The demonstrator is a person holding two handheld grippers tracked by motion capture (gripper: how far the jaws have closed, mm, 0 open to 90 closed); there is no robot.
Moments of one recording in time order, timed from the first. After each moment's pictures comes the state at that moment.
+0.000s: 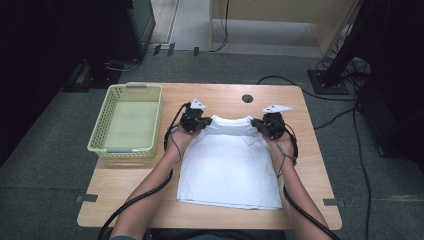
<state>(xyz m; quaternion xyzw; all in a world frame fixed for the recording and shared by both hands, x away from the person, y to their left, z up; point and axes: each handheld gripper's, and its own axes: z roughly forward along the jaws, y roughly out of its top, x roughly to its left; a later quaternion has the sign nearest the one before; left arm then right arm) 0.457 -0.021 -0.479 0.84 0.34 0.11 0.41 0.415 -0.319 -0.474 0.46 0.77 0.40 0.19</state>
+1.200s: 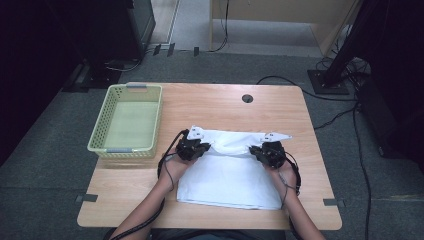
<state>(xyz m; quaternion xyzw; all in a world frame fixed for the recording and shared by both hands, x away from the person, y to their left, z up) 0.369 -0.008 -0.501 0.86 0.31 0.10 0.40 0.330 -0.307 -0.500 0.45 0.79 0.39 0.16</state>
